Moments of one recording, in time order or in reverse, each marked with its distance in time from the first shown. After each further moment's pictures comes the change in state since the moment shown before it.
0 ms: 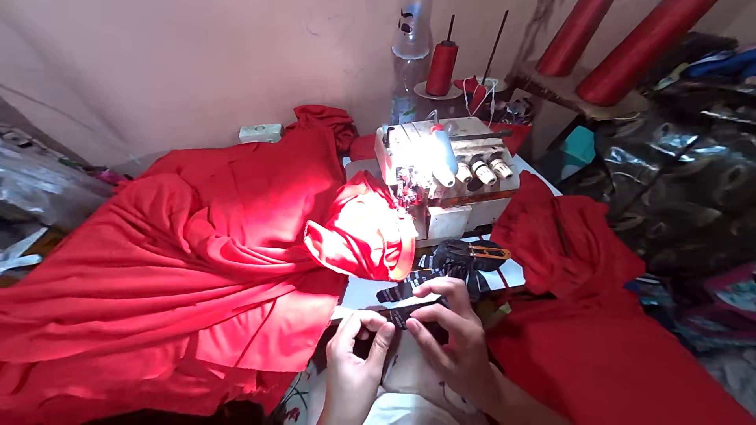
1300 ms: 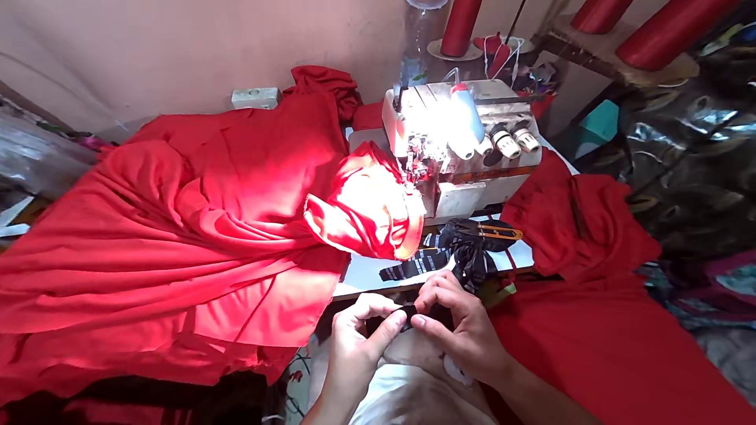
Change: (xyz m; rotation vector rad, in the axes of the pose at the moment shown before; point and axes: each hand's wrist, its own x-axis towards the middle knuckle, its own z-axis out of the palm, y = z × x) left_hand -0.003 0.006 -0.003 -0.412 -0.112 -0.316; right_hand -0.008 -0.005 -0.013 0.237 -0.231 0.318
